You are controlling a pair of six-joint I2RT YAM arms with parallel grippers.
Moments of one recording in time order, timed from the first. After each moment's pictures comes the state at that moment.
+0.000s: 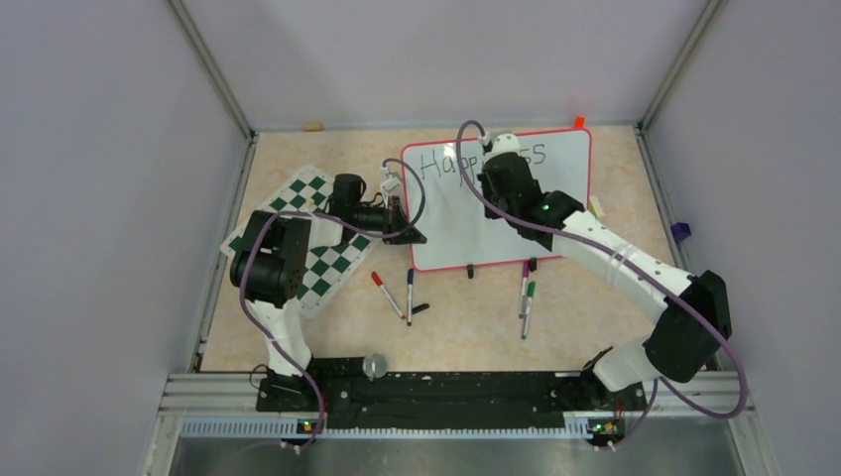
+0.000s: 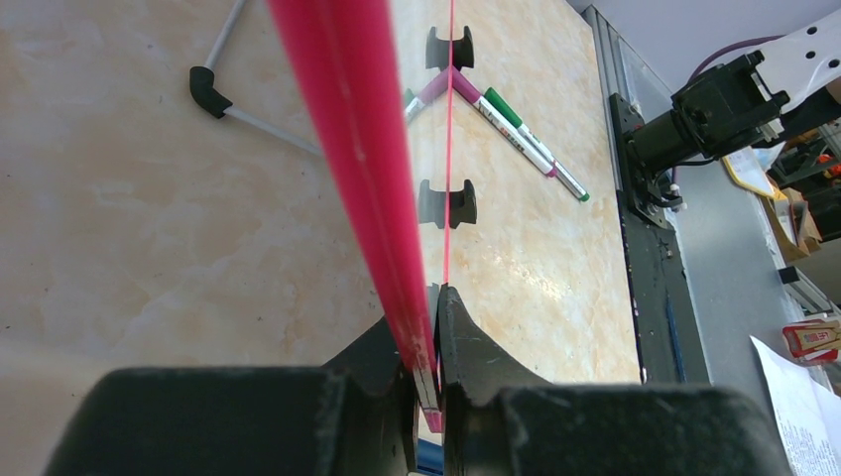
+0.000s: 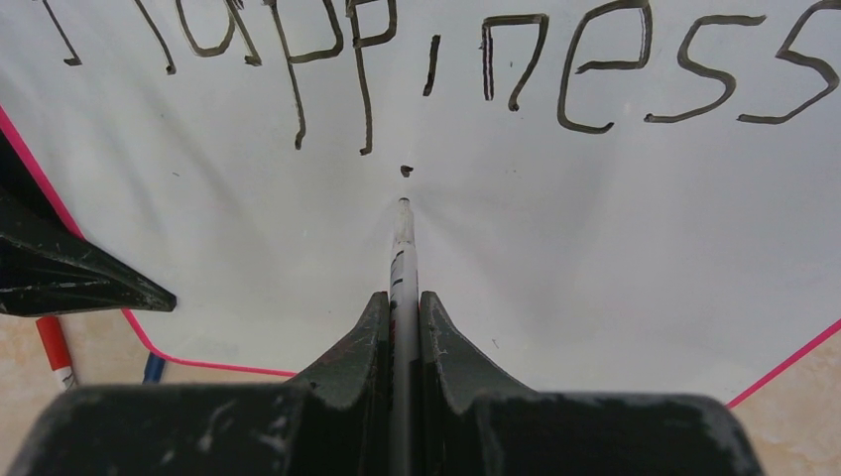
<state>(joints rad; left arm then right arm) -0.24 1.94 0.99 0.35 1.26 -0.06 0.68 1.44 1.26 -0.44 0.39 0.23</state>
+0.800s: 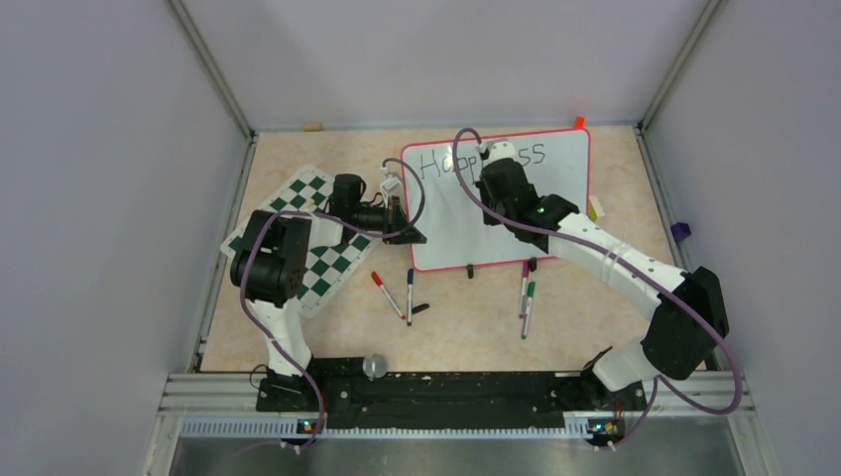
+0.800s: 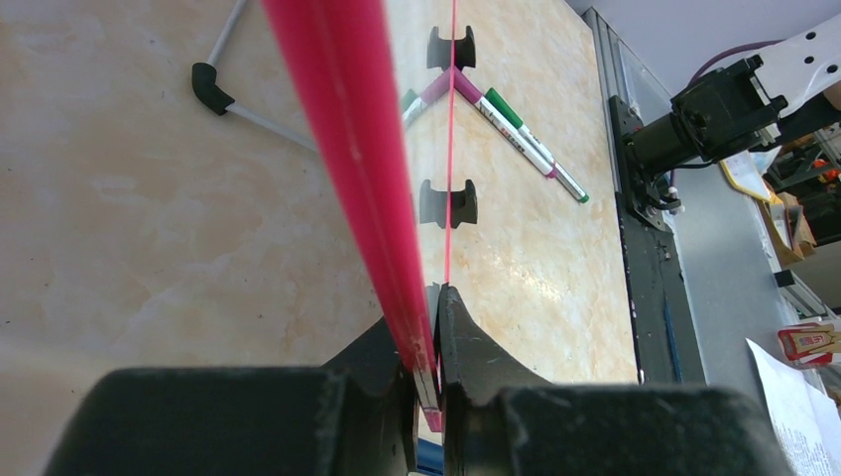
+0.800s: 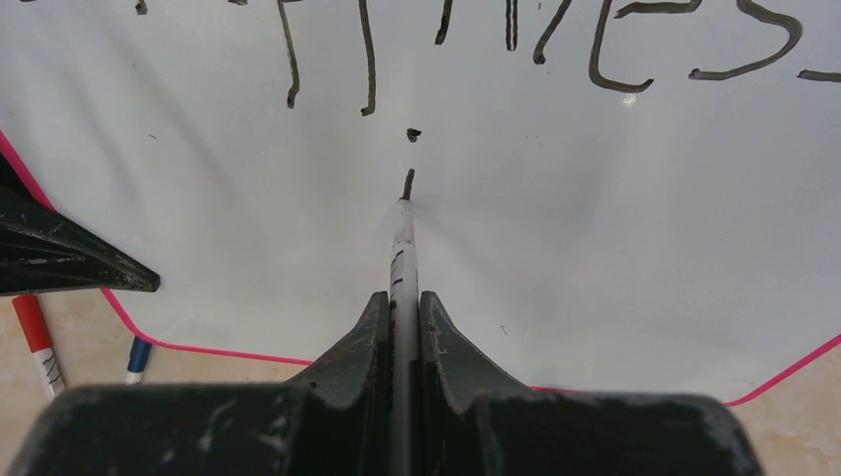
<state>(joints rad) -0.24 1.94 0.99 0.35 1.26 -0.08 0.68 1.46 1.22 -0.43 0.38 0.24</state>
